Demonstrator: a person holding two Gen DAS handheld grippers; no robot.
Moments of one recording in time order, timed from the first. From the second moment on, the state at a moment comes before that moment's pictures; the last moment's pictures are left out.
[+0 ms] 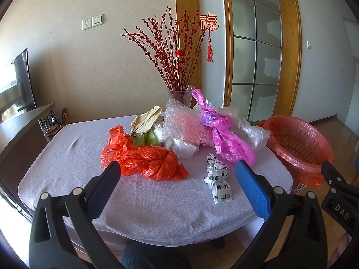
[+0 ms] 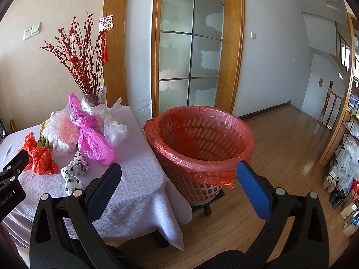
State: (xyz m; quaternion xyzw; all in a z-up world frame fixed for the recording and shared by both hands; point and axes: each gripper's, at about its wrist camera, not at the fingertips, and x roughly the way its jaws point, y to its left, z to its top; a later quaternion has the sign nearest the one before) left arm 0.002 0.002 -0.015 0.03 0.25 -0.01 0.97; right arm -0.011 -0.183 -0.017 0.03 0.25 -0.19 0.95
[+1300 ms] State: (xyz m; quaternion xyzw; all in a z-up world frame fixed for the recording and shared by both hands) left arm 0.043 0.103 -0.039 -0.02 0.29 0.08 0.95; right arm 0.167 -0.153 -0.036 0.05 0.36 -0.01 0.93
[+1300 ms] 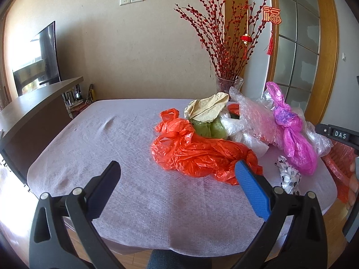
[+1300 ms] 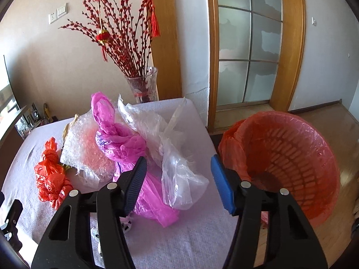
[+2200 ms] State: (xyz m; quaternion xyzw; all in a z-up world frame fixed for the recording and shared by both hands) left arm 0.094 0.059 -0.051 0.03 0.31 0.02 0.95; right arm 0.139 -0.191 -0.045 0.07 0.35 -0.02 0.93
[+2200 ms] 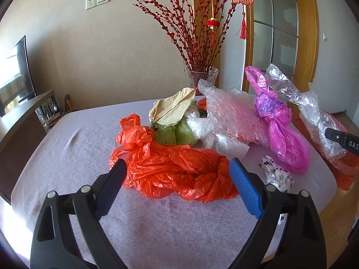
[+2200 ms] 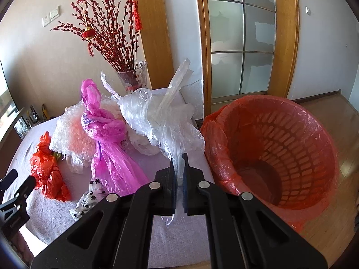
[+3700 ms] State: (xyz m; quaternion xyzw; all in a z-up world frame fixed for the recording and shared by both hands) left arm 0.116 0.032 -0.081 0.05 0.36 -0.04 0.93; right arm 0.107 -0.205 -0.055 0.10 0.36 -0.02 0.93
